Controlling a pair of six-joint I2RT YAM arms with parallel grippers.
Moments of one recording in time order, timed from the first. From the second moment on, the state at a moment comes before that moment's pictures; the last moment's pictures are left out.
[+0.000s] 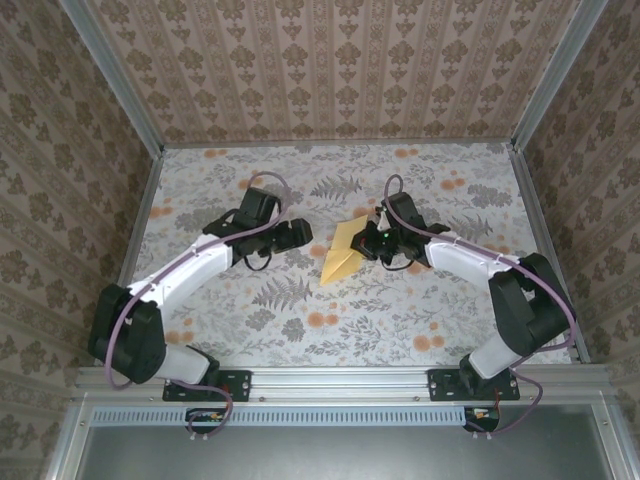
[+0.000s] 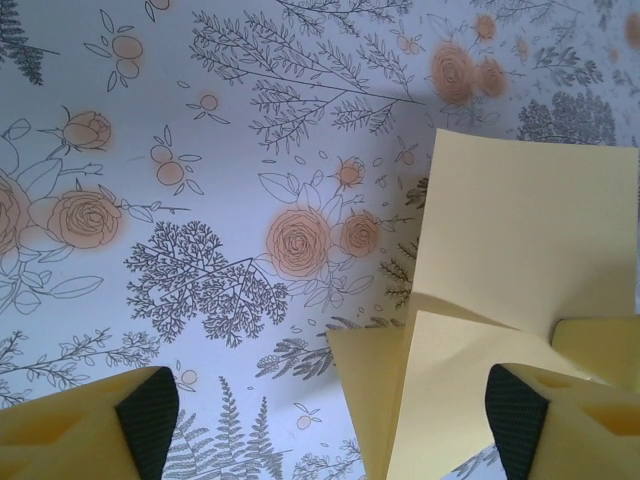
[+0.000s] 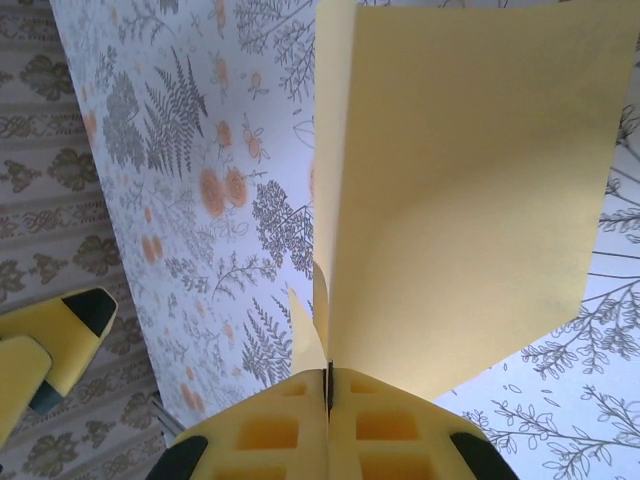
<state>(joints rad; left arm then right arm) -0.55 1.40 0.98 -0.47 0.19 -0.67 0.46 1.56 0.93 -0.20 -0.44 0.99</state>
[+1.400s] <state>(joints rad) -0.86 1.64 0.75 0.13 0.09 -0.08 0.50 1.79 1.11 -0.43 -0.32 1.25</state>
